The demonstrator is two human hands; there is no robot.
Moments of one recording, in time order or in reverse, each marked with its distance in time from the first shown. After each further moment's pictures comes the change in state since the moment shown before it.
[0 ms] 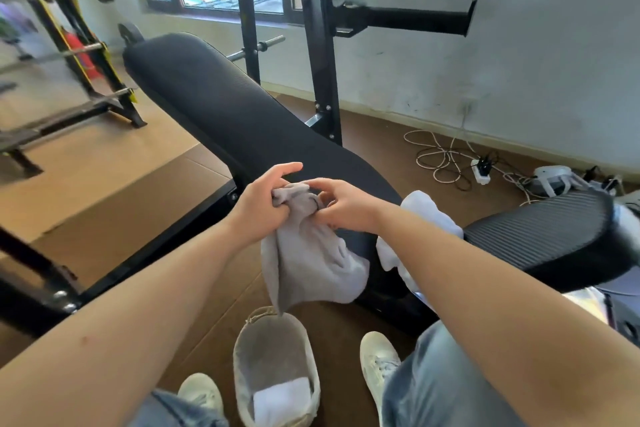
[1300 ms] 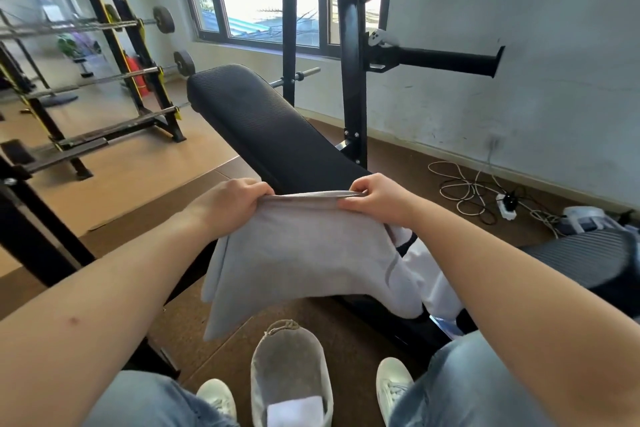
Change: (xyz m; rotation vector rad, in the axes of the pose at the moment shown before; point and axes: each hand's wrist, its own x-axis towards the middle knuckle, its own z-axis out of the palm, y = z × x) left_hand -0.031 -0.016 -0.115 0.719 -0.065 0.065; right_hand -0.007 -0.055 -0.023 -0.283 0.174 0.040
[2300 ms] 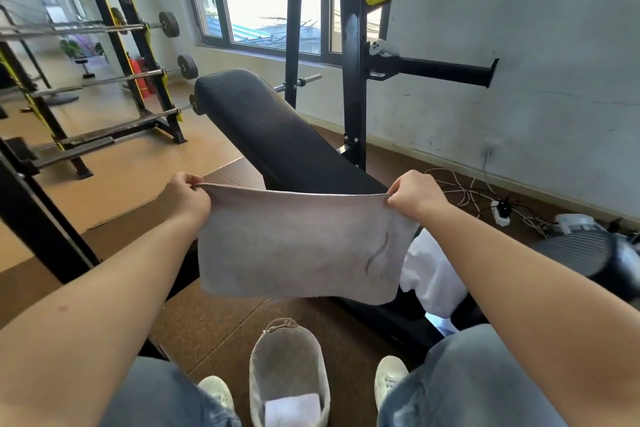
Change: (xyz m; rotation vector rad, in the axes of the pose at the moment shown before) left_hand -0.030 -0.021 -0.006 -0.466 0.569 -1.006; right_hand -0.013 0.023 -0.024 -0.323 0.279 0.319
